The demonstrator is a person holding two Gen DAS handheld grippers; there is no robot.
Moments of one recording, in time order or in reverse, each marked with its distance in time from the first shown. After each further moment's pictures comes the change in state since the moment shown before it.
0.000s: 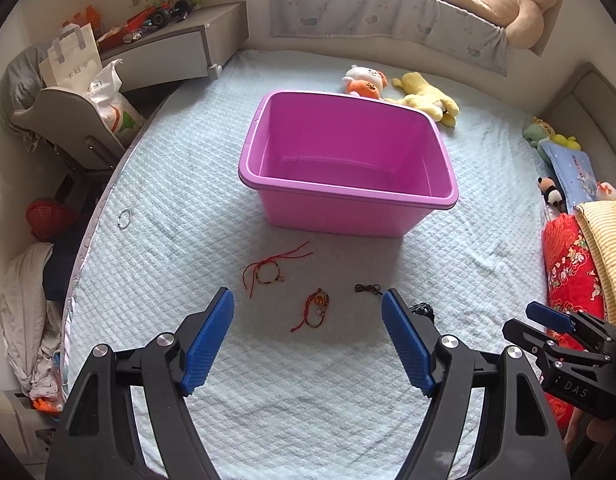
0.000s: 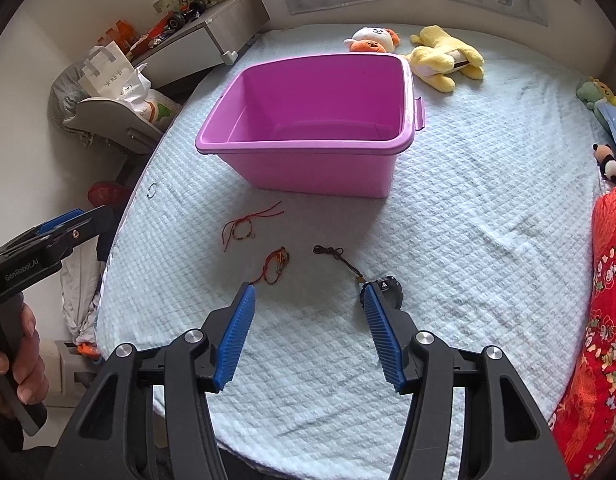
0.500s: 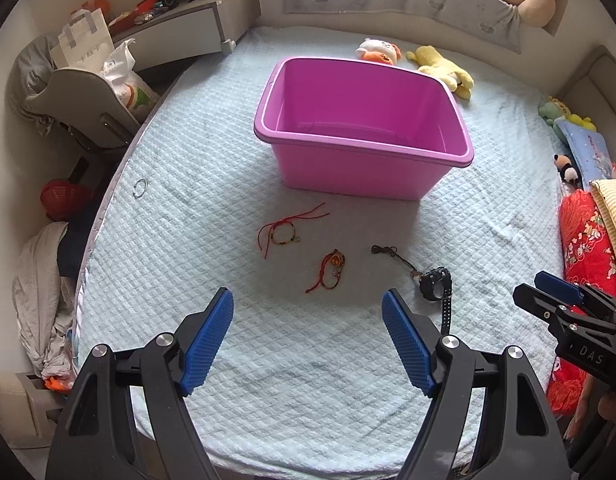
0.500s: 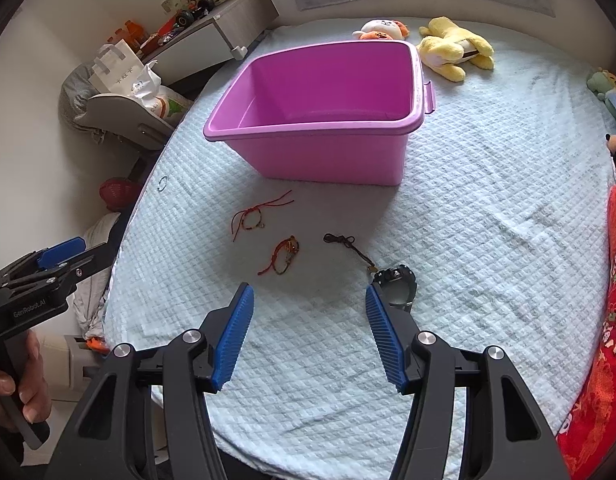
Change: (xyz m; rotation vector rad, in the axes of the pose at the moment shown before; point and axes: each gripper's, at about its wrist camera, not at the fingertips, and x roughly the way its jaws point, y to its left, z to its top) left arm 0.004 0.000 -0.038 0.000 0.078 0.065; right arm 0.014 -0.006 -0.020 0.005 0.002 0.051
